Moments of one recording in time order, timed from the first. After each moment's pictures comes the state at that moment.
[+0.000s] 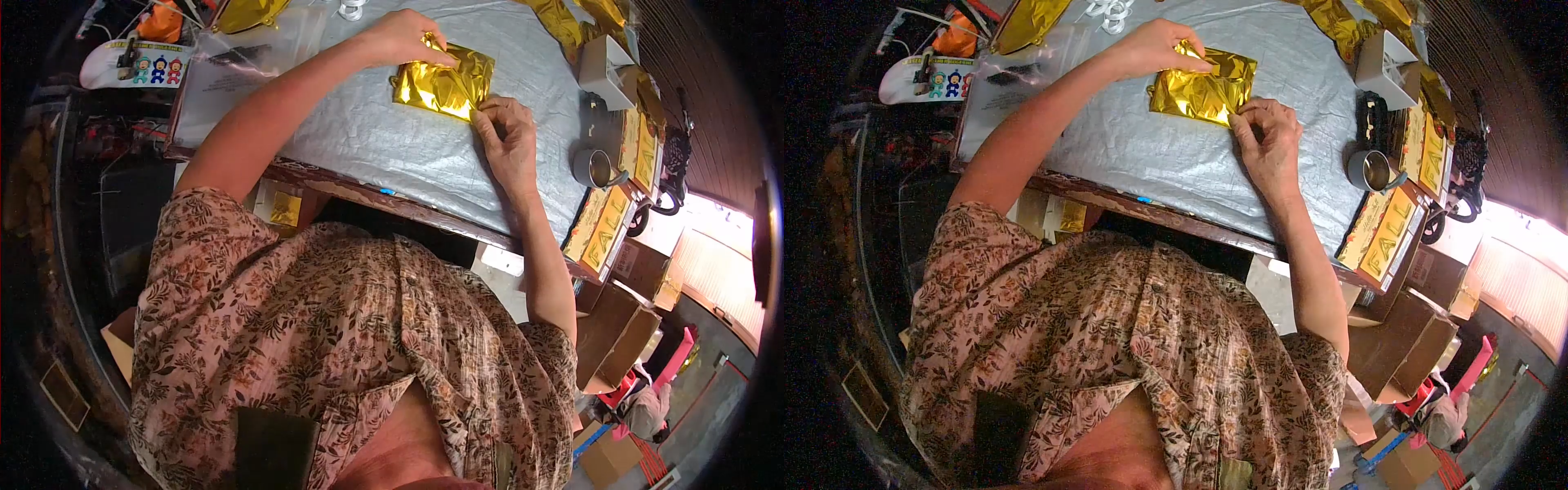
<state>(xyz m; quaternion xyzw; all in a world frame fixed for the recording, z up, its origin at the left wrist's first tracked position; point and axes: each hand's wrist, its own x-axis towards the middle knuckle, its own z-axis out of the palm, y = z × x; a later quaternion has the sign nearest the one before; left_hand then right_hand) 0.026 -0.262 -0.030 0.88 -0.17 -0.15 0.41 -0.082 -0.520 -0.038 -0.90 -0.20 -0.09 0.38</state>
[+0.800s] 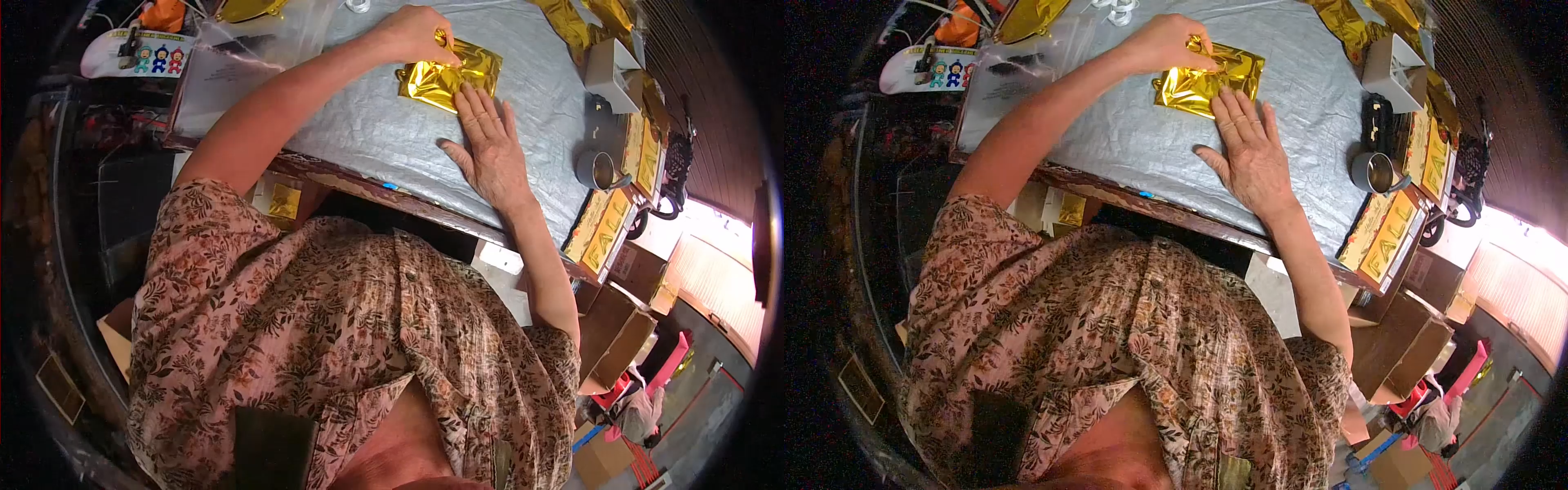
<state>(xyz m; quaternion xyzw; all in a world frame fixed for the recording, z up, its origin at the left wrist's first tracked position) 0.033 -0.263 -0.047 0.92 -0.23 -0.04 0.31 -0.107 -0.508 -0.037 -0.93 -0.35 -0.05 0.13</state>
